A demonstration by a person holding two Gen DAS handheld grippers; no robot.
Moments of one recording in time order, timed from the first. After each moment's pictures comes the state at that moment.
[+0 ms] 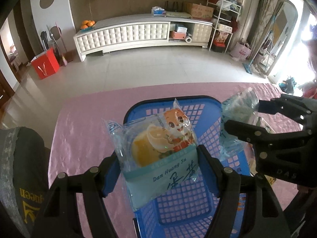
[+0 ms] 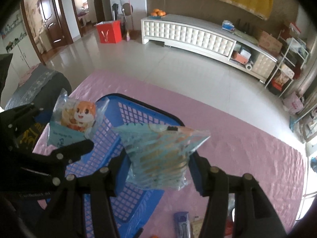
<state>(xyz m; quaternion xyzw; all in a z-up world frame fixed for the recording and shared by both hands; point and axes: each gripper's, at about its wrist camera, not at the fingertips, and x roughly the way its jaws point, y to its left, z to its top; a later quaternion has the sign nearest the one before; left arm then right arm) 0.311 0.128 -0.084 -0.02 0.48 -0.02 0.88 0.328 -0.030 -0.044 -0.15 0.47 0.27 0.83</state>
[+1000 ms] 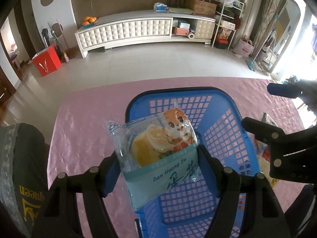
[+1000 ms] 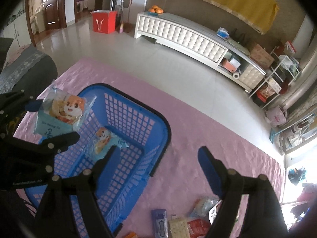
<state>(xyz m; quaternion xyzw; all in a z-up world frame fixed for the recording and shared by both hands) 0.314 0.123 -0.096 -0.02 0.49 -0.01 0.87 0.322 -0.033 -0.035 -0.23 0.46 0.23 0.83</state>
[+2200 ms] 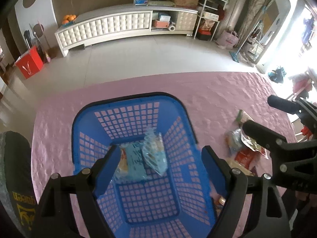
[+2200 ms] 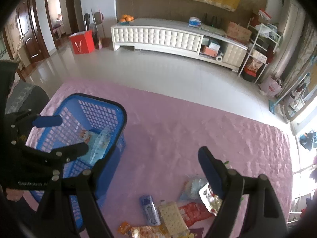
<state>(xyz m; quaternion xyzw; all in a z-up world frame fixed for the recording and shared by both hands) 0.329 0.051 -0.081 -0.02 0.51 -0.07 0.86 0.325 -0.117 -0.016 -0.11 0.47 0.18 0.86</state>
